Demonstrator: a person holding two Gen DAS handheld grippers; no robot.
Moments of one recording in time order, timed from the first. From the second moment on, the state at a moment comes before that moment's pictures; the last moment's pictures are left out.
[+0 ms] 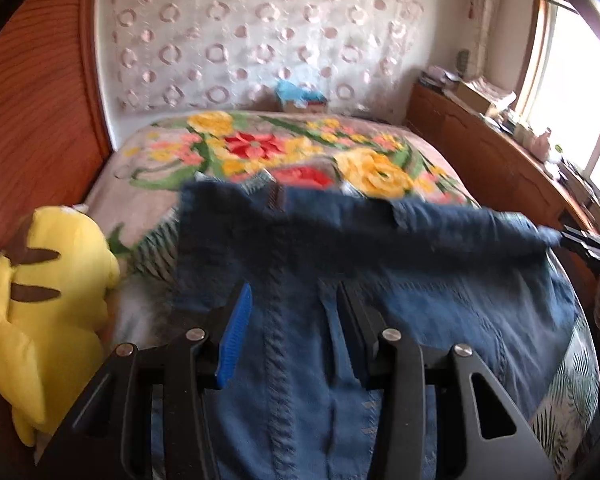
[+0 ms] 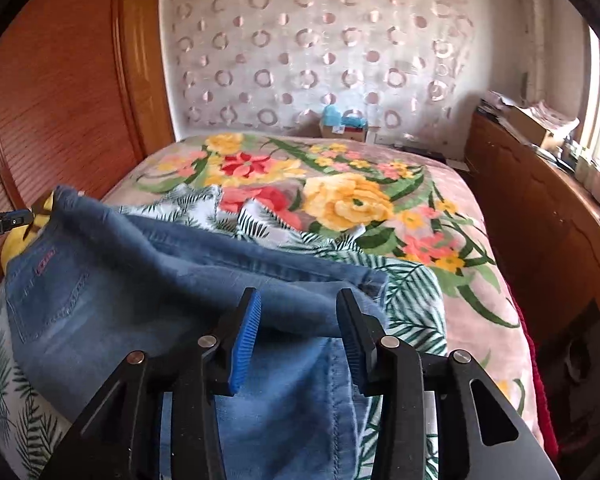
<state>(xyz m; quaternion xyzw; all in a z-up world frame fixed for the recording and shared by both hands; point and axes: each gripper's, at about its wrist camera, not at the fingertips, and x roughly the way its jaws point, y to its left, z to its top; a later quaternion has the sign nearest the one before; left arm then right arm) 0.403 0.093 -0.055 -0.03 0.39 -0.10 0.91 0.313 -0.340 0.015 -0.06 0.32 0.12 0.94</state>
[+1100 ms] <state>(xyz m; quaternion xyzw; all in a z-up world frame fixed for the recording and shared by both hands) 0.392 0.059 -0.091 0.01 0.41 -0.11 0.90 0.409 -0.287 0.026 -0.24 0.34 0.09 0.91</state>
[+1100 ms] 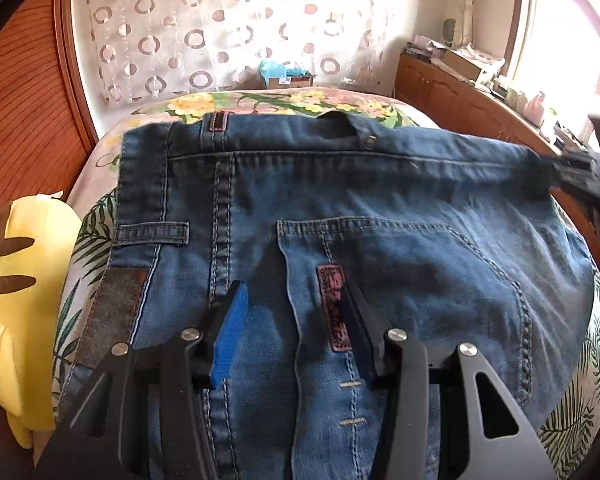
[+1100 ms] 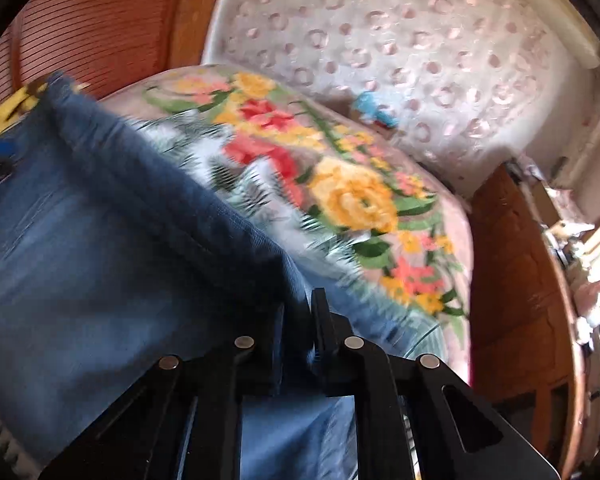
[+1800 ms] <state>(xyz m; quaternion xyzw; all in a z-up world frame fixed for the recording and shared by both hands) 0.322 0.091 -0.070 0.00 0.39 -0.08 0.92 0.297 -0.386 0.022 -0.04 0.40 0.09 0.91</state>
